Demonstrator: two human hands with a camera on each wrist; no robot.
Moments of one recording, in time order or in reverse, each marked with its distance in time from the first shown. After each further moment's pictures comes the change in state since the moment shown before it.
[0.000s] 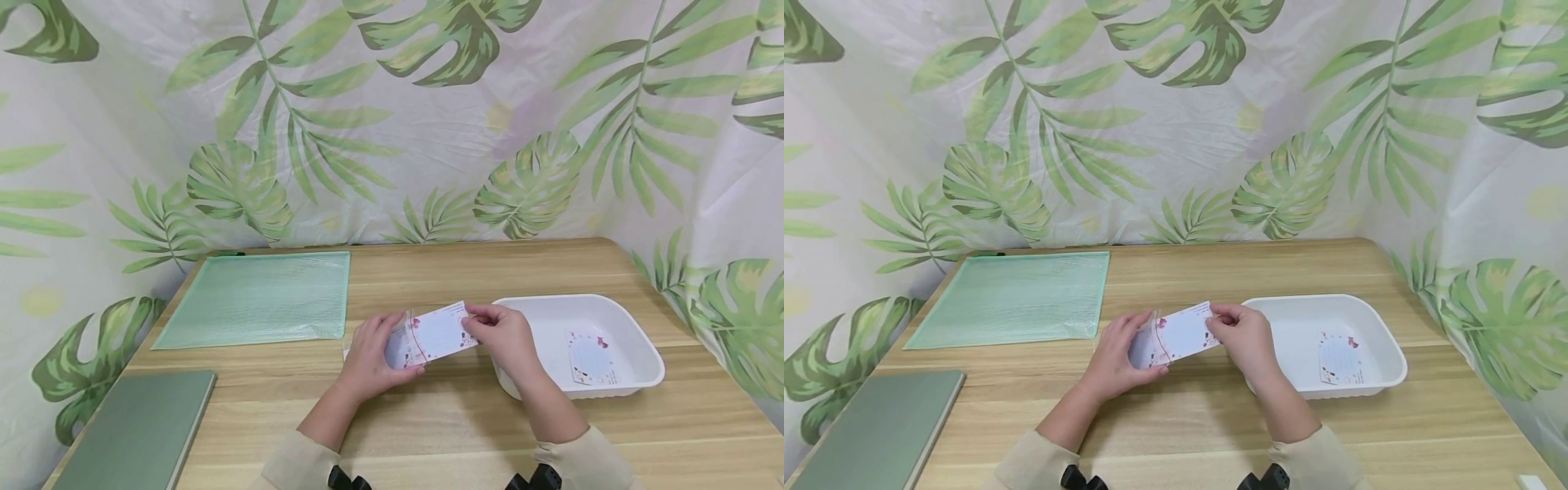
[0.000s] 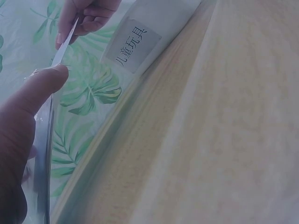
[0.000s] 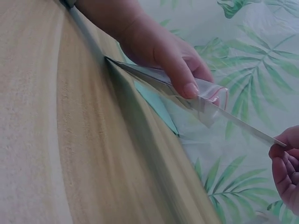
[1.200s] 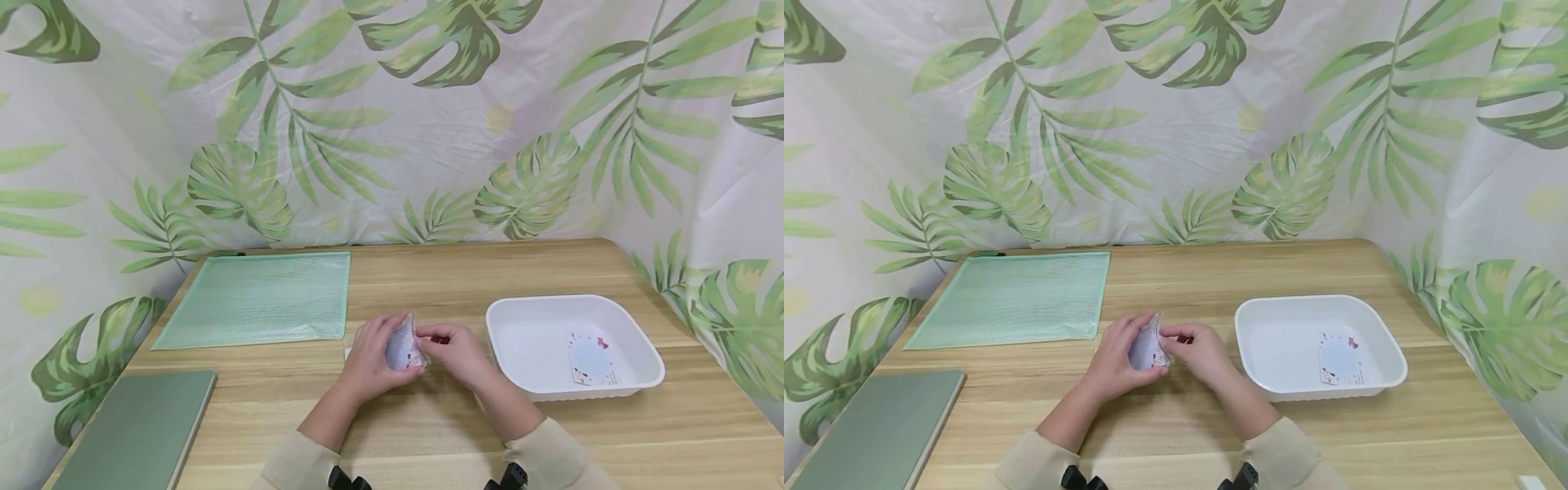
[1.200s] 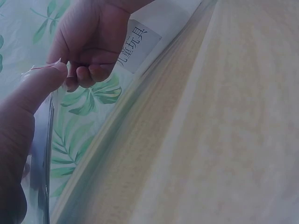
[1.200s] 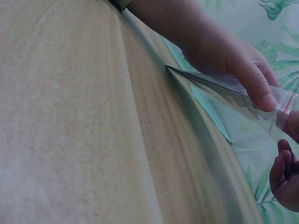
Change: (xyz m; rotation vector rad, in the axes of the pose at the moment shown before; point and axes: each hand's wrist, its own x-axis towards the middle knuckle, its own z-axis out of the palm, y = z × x) left_hand -0.001 0.000 0.000 -0.016 0.007 0.031; right_hand 0.005 0.021 0.061 0.045 -0.250 -0.043
